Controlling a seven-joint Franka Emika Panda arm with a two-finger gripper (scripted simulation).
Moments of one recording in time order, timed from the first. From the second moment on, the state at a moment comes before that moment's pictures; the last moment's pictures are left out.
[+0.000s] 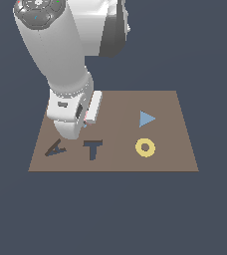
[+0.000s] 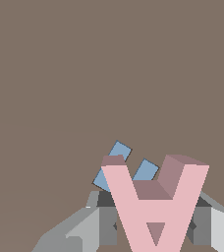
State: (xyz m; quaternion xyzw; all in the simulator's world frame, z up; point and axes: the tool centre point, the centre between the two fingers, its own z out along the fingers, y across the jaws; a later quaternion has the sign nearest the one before) arm -0.022 -0.099 0.036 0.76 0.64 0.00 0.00
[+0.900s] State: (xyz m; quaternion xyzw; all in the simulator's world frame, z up) arm 0.044 -0.169 0.039 0.56 0.83 0.00 0.00
